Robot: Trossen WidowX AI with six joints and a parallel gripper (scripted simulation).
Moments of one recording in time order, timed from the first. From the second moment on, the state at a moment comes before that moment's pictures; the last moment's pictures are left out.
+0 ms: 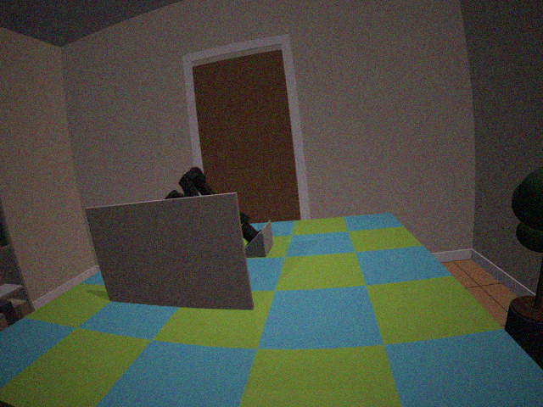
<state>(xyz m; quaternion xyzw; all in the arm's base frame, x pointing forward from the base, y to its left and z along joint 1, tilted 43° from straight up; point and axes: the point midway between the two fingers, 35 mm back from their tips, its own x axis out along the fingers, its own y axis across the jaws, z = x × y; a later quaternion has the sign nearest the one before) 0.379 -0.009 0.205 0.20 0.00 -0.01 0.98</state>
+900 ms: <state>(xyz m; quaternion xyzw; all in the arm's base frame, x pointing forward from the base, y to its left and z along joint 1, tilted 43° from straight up) 0.379 -0.008 0.206 0.25 0.00 -0.01 0.97</state>
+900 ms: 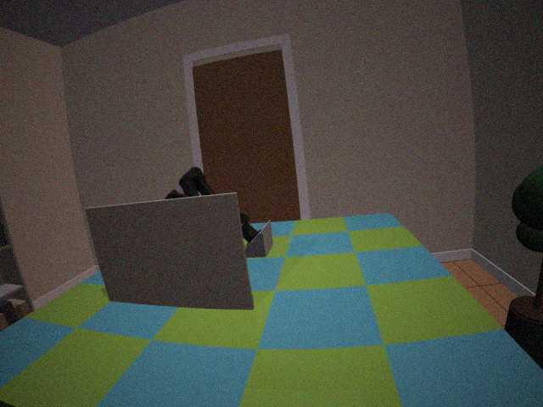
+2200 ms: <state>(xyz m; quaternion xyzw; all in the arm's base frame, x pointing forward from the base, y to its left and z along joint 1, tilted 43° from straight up) 0.379 -0.007 0.207 0.34 0.00 -0.01 0.94</state>
